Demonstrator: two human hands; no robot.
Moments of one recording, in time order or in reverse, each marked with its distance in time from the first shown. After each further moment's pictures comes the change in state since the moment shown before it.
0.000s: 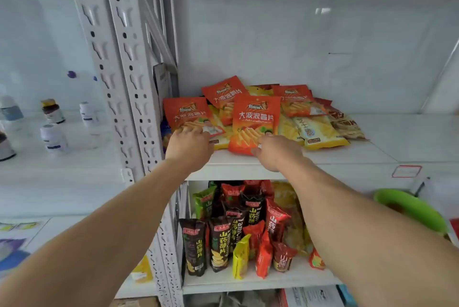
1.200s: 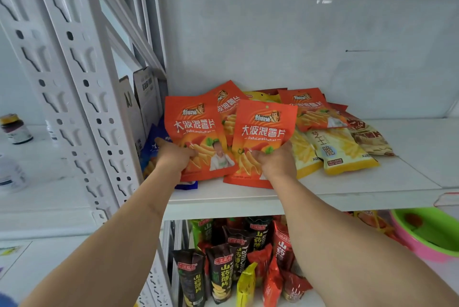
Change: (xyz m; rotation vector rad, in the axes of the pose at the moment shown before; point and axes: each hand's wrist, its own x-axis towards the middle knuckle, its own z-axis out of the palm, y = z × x) left_hand 0.104 -0.029 0.063 -1.199 -0.146 -0.961; right_hand 0.128 0.004 0.069 1.054 0.328 0.562
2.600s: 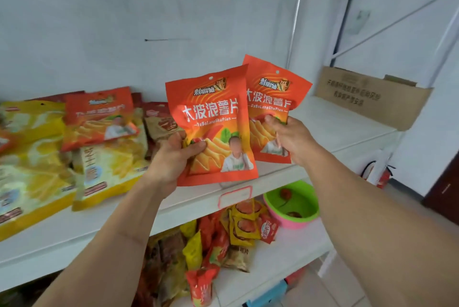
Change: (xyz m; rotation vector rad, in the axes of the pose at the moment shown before) left_hand -0.233 0.120 0.446 -0.462 -0.873 0.328; right_hand 0.239 0.181 -0.469 0.232 0.018 0.005
